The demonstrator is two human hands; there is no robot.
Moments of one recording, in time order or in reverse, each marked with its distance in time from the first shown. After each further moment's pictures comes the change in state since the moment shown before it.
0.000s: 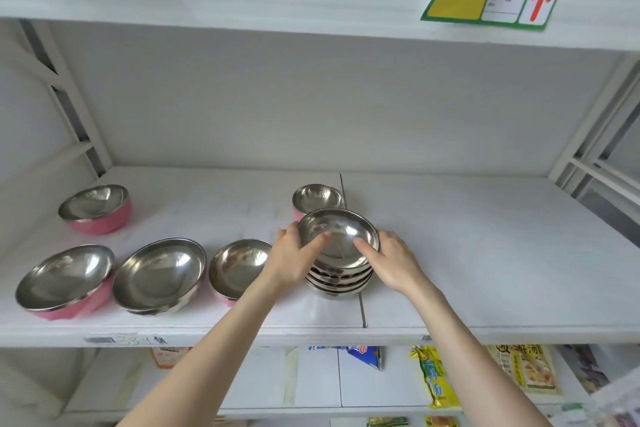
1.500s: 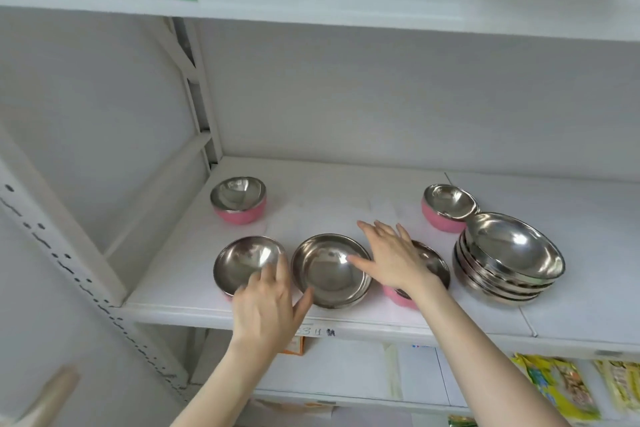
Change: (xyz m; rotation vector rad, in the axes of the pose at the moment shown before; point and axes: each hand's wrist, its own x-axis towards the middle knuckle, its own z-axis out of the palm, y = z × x) left_hand -0.080 -0.180 -0.233 1.009 0.266 0.101; right_hand 0.027 -0.208 0.187 -0.444 -0.080 -0.327
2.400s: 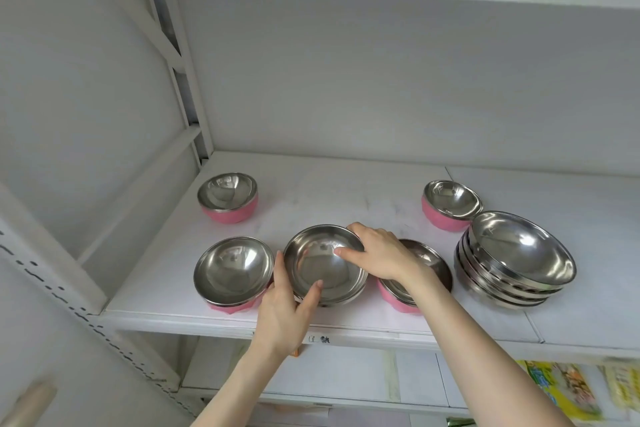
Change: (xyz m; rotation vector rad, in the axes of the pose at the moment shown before) left_hand 0.018 0.022 0.050 -0.959 -0.046 -0.192; right_hand 0.020 -0.003 -0.006 0.219 -0.132 0.032
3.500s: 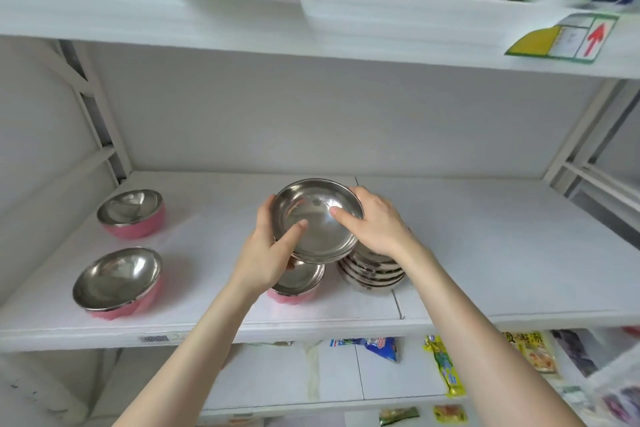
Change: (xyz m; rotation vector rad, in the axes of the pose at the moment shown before) left_hand -0.012 0.185 0.071 -0.307 -0.121 0.105; right_hand -0.116 0.100 -0.140 0.212 0.353 0.052
